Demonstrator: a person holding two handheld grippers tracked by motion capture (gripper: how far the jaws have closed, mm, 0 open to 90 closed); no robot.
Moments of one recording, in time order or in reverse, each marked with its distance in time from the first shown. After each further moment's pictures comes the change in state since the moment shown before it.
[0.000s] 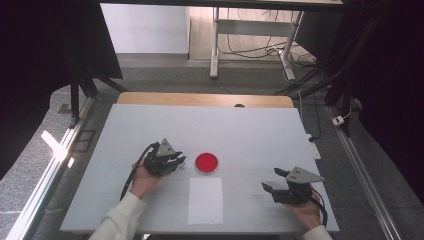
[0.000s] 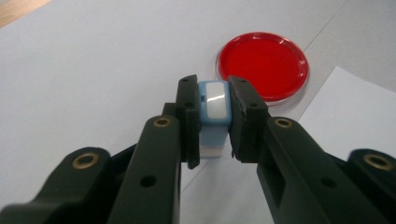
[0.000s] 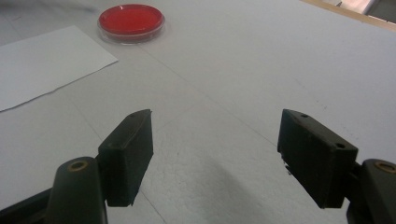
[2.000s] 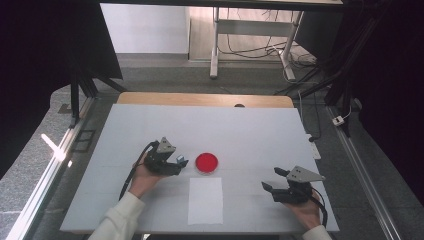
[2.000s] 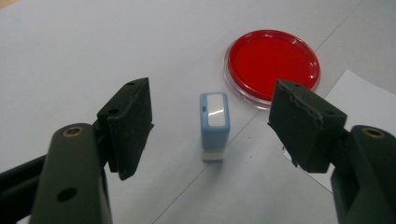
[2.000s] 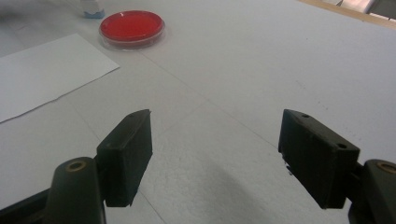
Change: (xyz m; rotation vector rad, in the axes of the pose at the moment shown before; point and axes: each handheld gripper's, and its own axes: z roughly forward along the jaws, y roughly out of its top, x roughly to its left) left arm 0.005 0.000 0.007 0.037 0.008 -0.048; right arm -0.001 0.002 0.000 -0.011 0.008 0.033
